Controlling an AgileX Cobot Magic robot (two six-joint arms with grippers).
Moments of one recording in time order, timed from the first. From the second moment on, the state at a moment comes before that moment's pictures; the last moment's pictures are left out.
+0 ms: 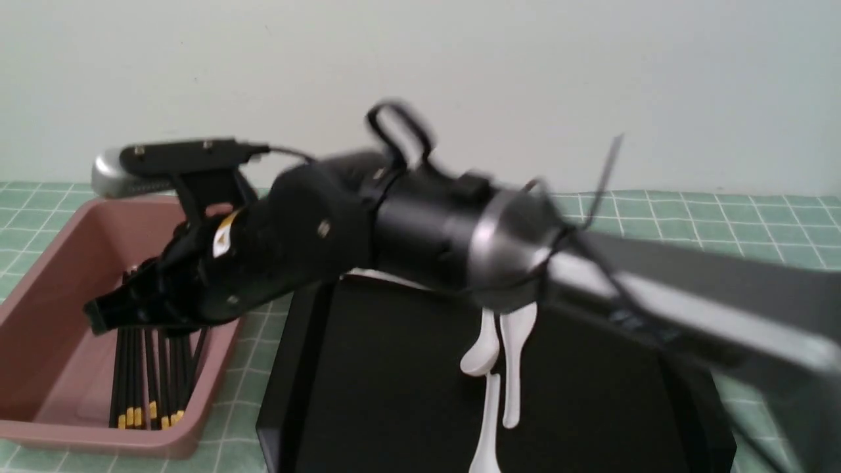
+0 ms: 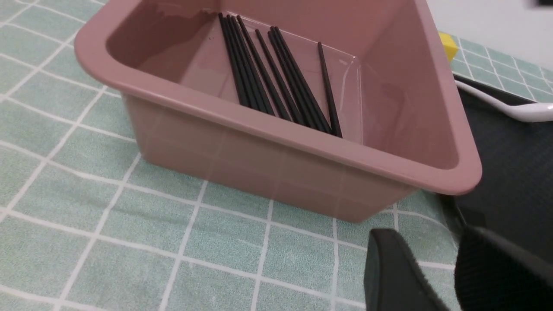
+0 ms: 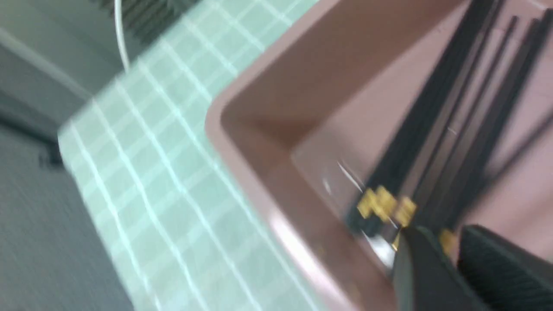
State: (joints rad) right arm 0.94 2.05 -1.90 0.34 0.62 0.09; left arm -0.05 -0.01 0.03 -0.04 0.38 -0.31
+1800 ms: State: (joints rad) right arm 0.92 0.48 -0.14 -0.18 -0.10 0.24; left arm -0.05 -0.01 0.03 -0.04 0.38 -0.31
